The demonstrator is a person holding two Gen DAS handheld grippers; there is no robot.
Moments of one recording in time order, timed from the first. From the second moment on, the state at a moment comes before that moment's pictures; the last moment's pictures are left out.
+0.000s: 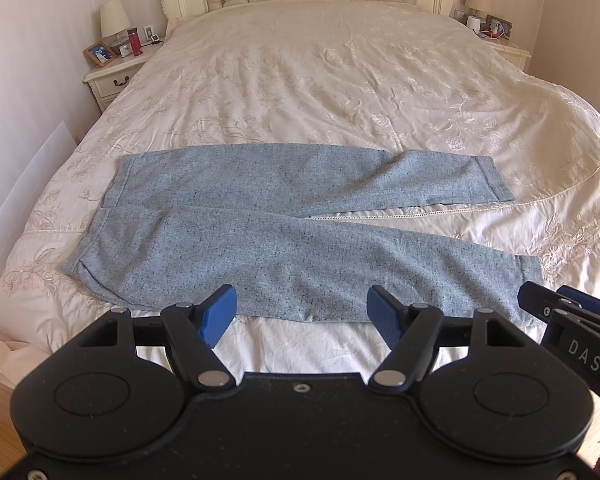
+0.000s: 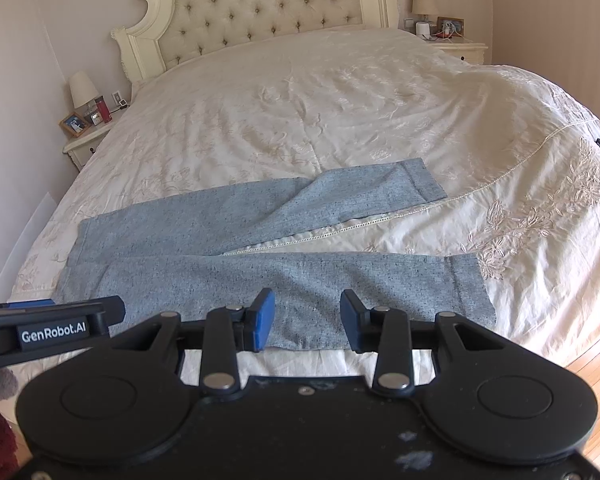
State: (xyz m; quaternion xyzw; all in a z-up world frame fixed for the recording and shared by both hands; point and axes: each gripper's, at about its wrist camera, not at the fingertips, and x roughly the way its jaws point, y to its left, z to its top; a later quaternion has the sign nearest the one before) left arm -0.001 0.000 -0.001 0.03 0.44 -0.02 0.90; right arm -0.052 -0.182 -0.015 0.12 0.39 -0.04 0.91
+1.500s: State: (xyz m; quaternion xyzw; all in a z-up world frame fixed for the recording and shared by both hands) left arm -0.003 0.001 -0.010 0.04 0.46 -0.01 0.89; right arm -0.051 -0.186 -0.024 0.13 0.40 -0.02 0.91
